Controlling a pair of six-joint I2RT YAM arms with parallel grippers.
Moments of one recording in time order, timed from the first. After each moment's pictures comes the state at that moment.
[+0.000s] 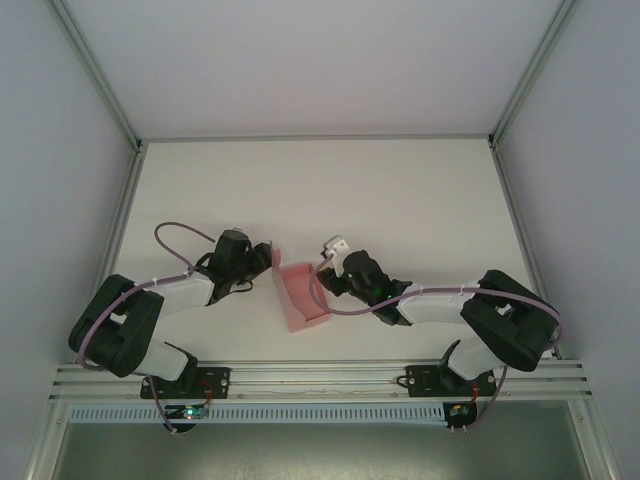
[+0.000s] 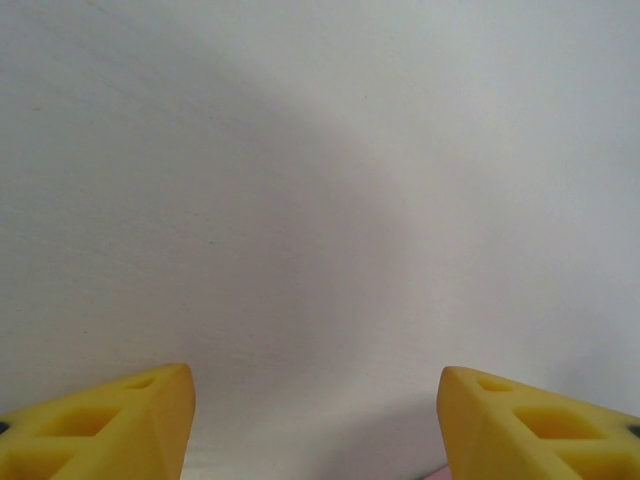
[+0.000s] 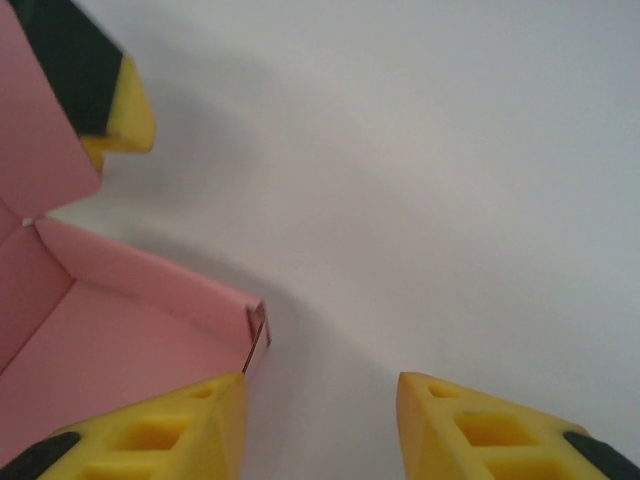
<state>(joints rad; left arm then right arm) -0.38 1.43 0.49 0.17 0.15 -0.97 0.87 1.48 0.49 0.45 0.13 0.10</state>
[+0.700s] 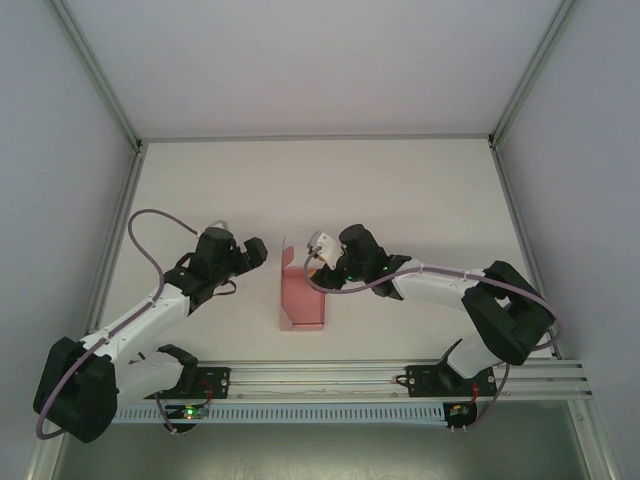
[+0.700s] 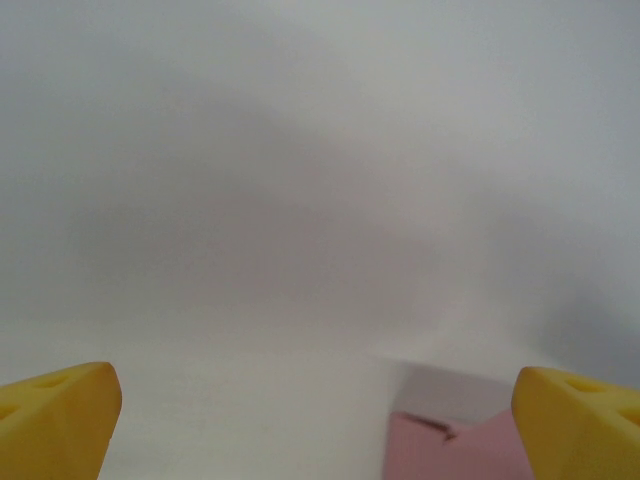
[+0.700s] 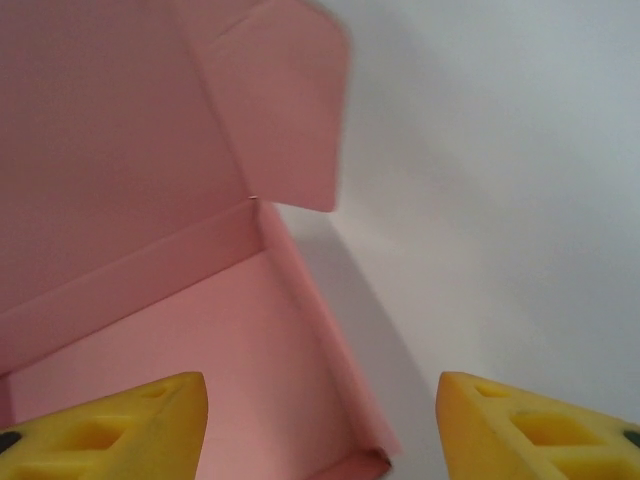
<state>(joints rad) -0.38 1.07 0.54 -0.26 0.00 -0.77 0.75 1.55 0.72 0.11 -0.33 -0.17</state>
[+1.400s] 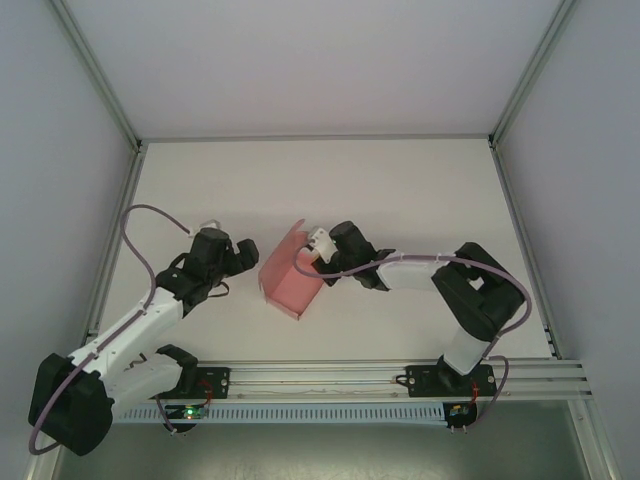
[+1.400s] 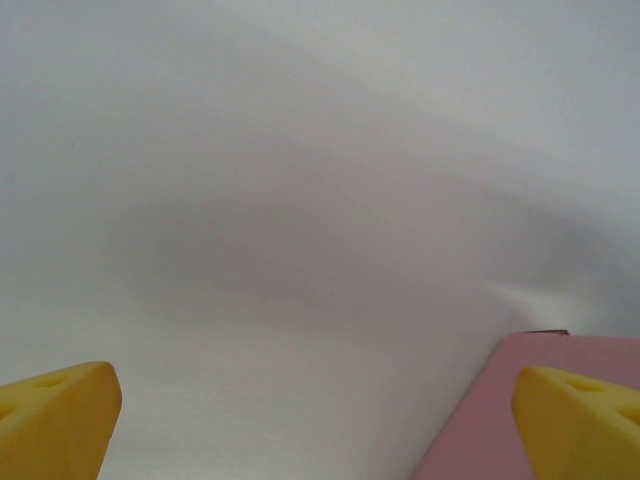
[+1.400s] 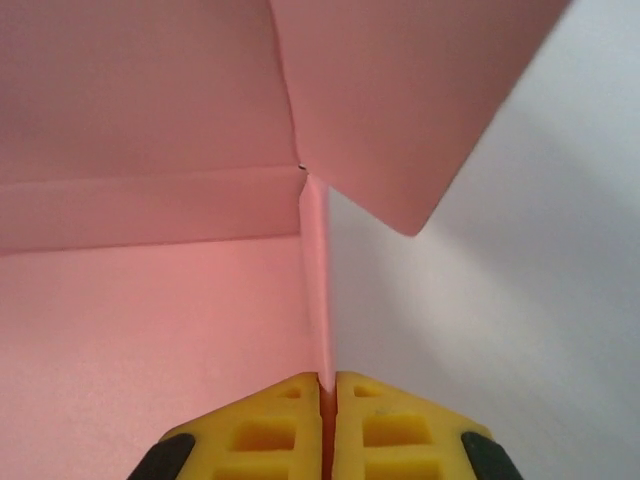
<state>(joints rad) -0.38 0.98 0.60 -0.39 -0.13 -0.70 0.73 1.68 0.77 0.15 -0.11 -0.08</state>
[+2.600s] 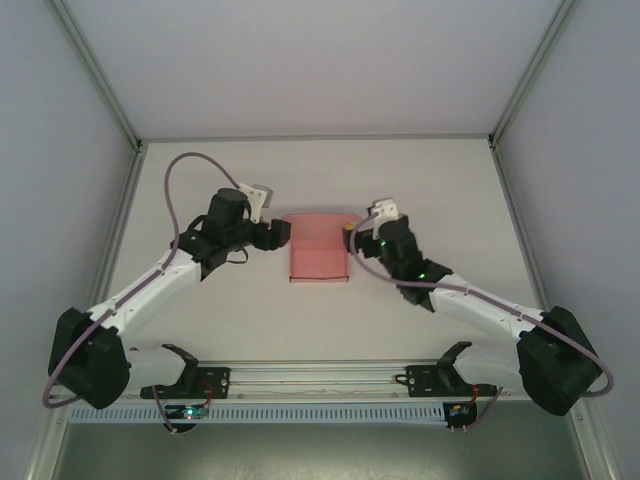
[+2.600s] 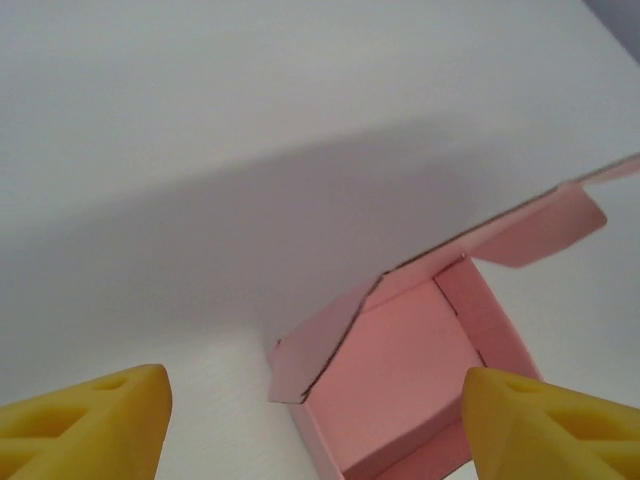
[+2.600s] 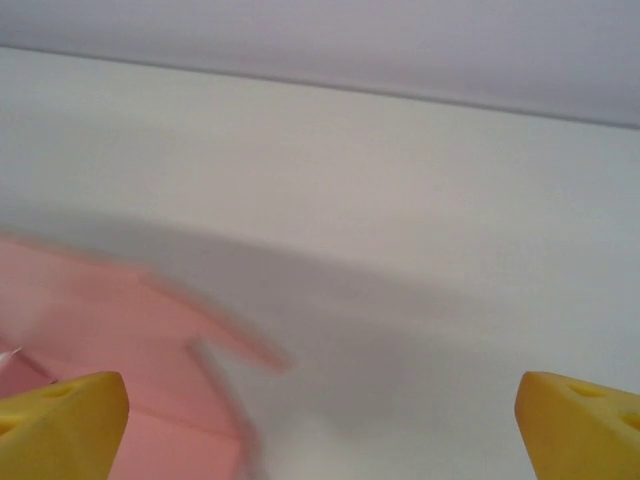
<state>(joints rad) -0.44 1.28 0.90 -0.29 0.23 -0.20 0.59 1.19 0.60 0.17 0.26 0.16</state>
